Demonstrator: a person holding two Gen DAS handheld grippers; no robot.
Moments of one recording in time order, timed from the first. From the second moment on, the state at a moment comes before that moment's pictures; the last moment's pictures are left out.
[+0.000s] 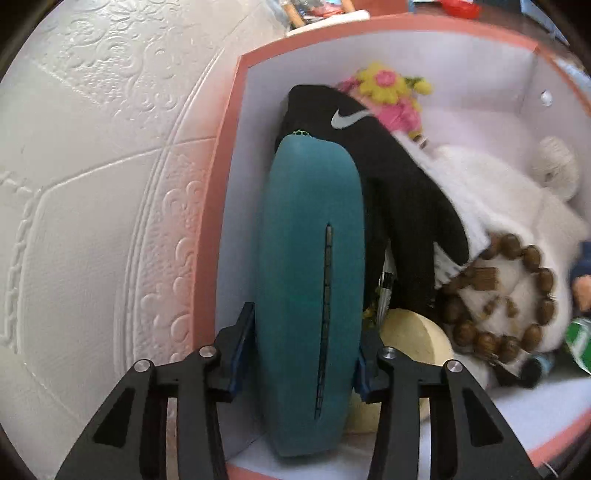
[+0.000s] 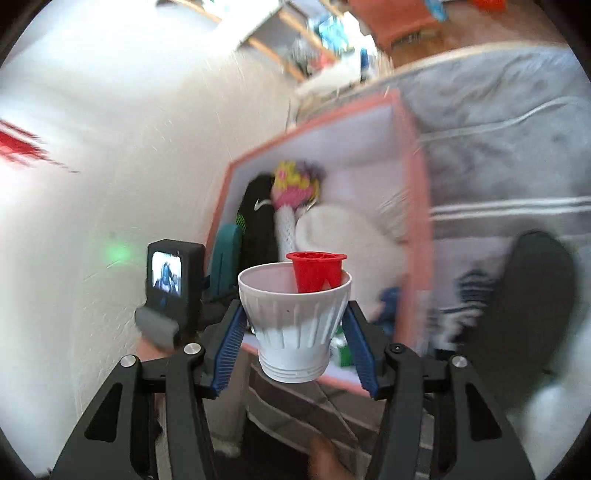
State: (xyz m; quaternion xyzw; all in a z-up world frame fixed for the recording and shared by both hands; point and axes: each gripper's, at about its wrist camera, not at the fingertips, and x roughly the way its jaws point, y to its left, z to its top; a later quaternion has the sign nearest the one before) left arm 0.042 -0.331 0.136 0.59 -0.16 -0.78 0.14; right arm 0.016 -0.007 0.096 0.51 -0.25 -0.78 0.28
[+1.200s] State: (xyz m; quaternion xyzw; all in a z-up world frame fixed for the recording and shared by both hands) left arm 0.108 0.077 0.198 0.51 -0.06 -0.86 -0.08; right arm 0.113 0.286 0.014 0.47 -0.26 -0.84 -0.10
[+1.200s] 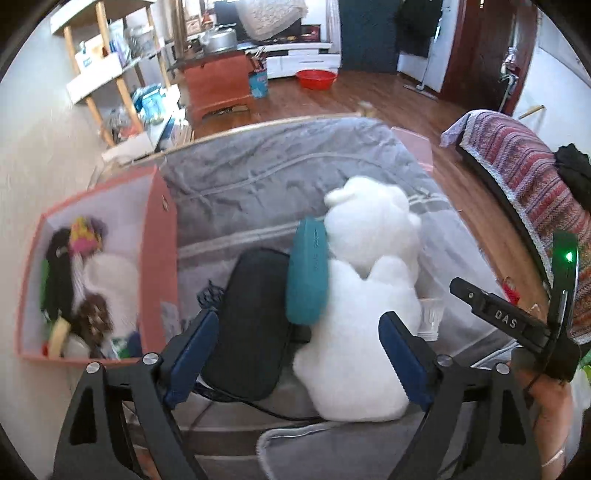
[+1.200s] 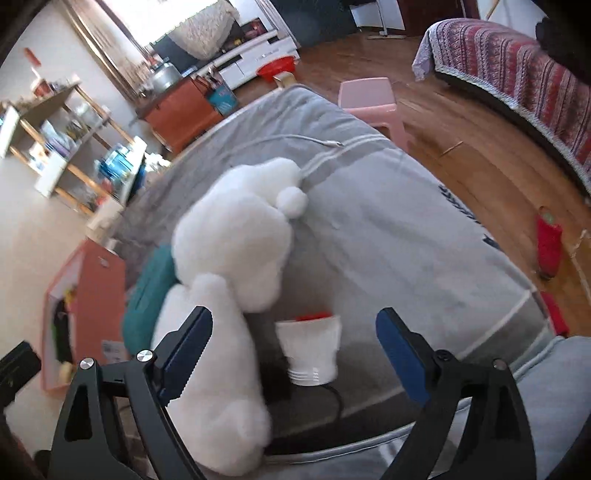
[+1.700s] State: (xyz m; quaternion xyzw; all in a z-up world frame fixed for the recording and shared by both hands) left arm 0.099 0.070 0.067 0.60 0.01 -0.80 -0.06; right arm 0.072 0.279 -0.045 0.53 -0.31 -0.79 0.01
